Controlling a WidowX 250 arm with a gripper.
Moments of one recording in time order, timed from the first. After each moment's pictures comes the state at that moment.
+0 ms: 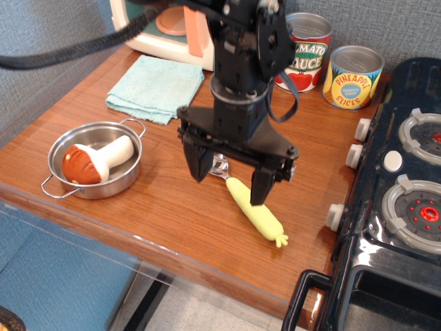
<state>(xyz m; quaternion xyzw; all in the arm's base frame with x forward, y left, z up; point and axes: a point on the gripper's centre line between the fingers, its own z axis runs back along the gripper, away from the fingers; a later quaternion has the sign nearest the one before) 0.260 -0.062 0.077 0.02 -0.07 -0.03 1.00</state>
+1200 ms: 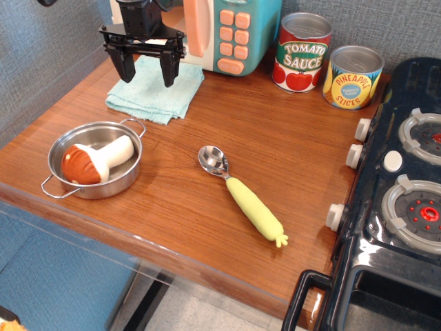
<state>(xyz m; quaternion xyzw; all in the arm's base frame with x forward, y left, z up) 0.401 0.131 0.051 -0.01 -0.07 0.11 0.99</state>
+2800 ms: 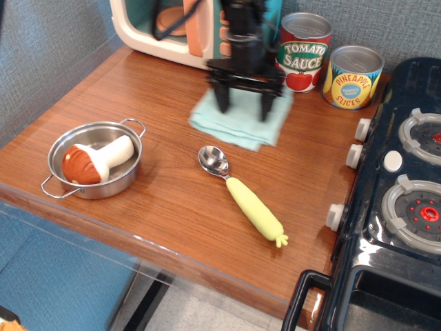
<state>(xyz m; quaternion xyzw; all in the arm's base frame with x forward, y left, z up) 0.433 -0.027 0.018 -0.05 -0.05 -0.01 1.00</state>
